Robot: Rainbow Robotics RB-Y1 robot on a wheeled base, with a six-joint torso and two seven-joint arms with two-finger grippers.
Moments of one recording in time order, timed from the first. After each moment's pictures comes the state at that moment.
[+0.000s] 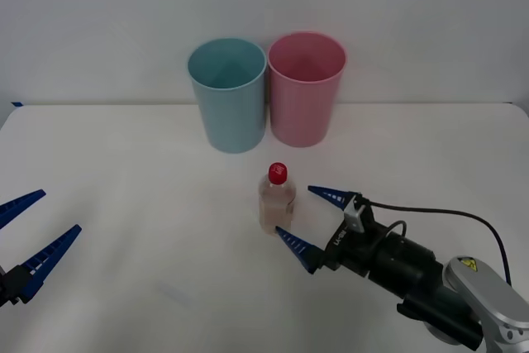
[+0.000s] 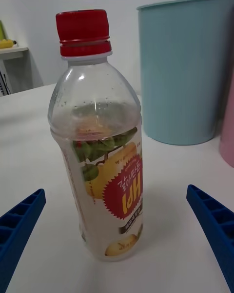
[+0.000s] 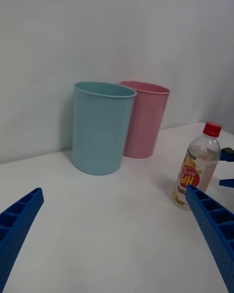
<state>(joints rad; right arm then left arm) -0.04 -0.38 0.31 -1.40 0.99 -0.69 0.38 0.35 0.40 0.52 -1.66 -0.96 -1.22 0.00</state>
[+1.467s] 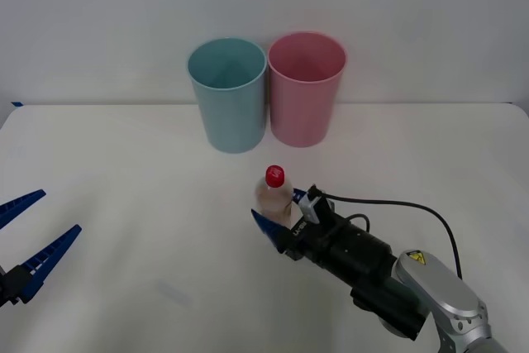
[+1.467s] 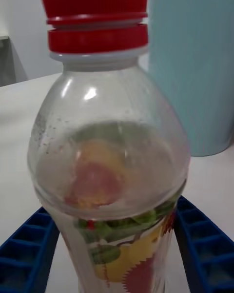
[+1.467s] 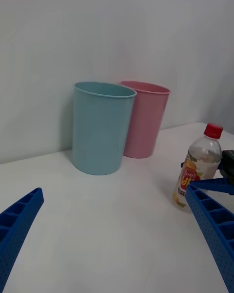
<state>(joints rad) -0.11 -0.31 0.46 -1.40 0.99 -0.44 0.40 0.35 0.40 0.52 -1.66 -0.96 -1.22 0.00</state>
